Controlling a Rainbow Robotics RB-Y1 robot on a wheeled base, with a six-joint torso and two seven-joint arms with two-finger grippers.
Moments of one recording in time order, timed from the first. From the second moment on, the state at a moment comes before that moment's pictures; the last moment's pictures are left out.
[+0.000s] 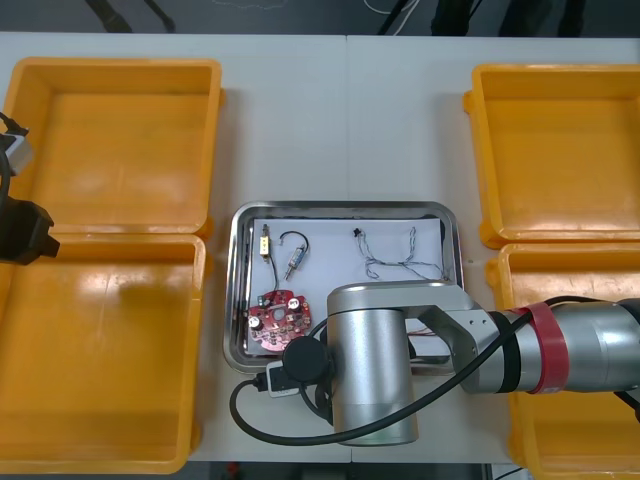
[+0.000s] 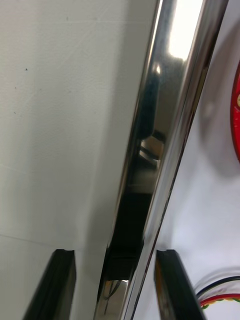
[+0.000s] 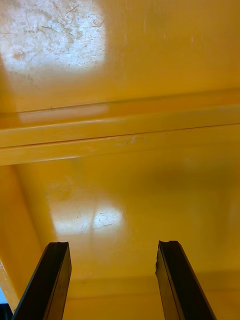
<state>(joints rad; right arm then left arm) -0.89 -0.50 1.33 -1.96 -0.57 1.55 1.67 -0.28 0.84 0.19 -2.11 0.83 1.91 -1.30</state>
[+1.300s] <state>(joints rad) -0.91 -0.50 1.33 -1.98 -0.57 1.55 1.63 -0.28 0.84 0.19 -2.11 0.83 1.91 -1.30</state>
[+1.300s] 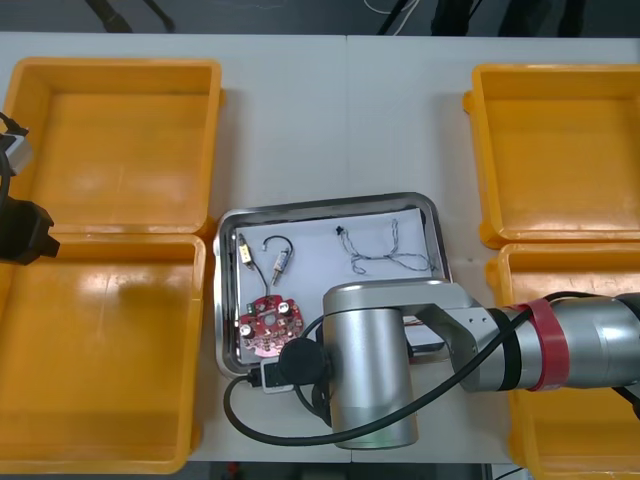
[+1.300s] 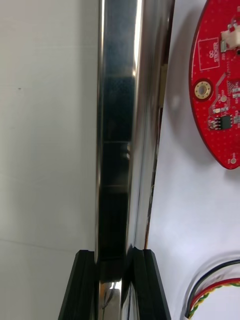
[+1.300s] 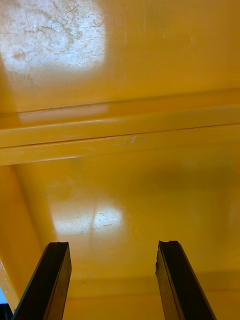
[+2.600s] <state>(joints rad) -1.16 -0.50 1.27 -1.70 -0.84 1.44 1.63 -0.28 0.84 0.19 -2.11 0.83 1.91 -1.30</state>
